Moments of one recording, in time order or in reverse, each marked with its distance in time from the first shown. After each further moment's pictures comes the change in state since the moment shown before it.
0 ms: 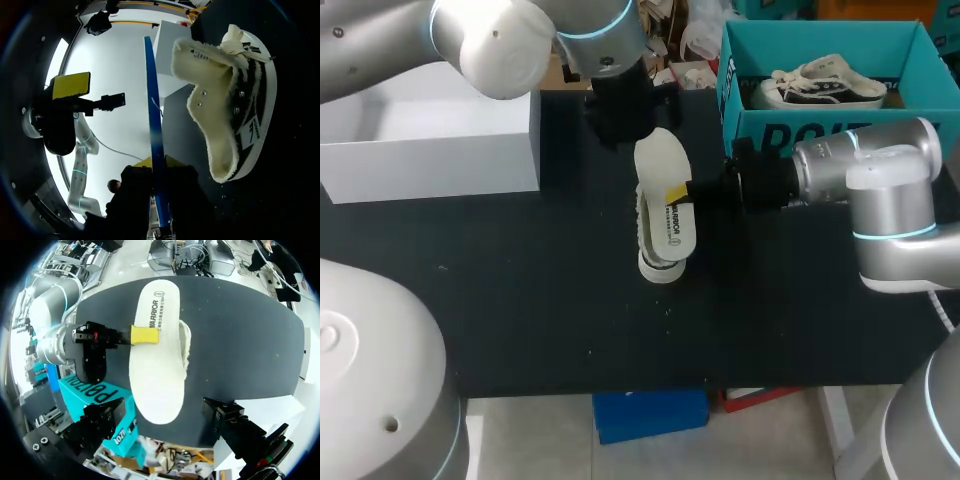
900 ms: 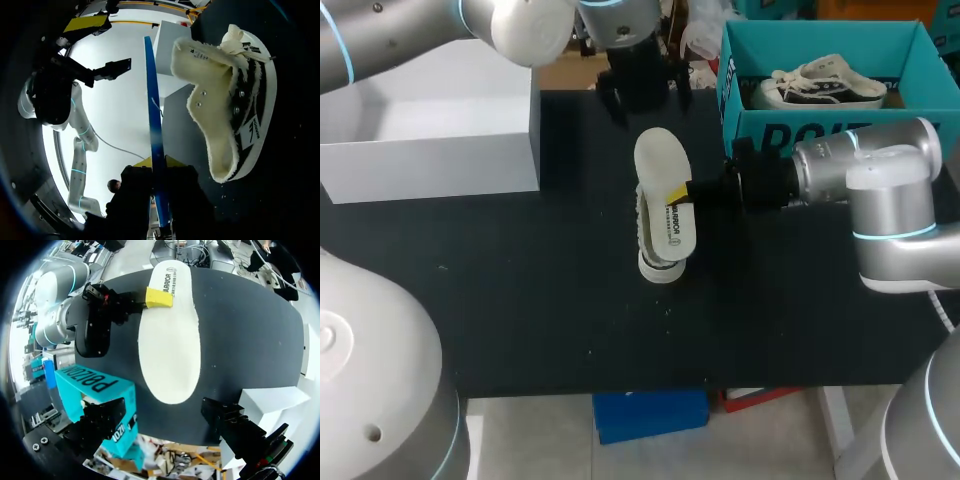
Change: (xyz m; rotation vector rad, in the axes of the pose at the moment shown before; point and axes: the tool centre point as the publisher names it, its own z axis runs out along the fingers) left arm -0.019 0.040 0.019 0.036 0.019 -0.011; right arm 0.000 0.000 0.000 0.000 0.000 0.000
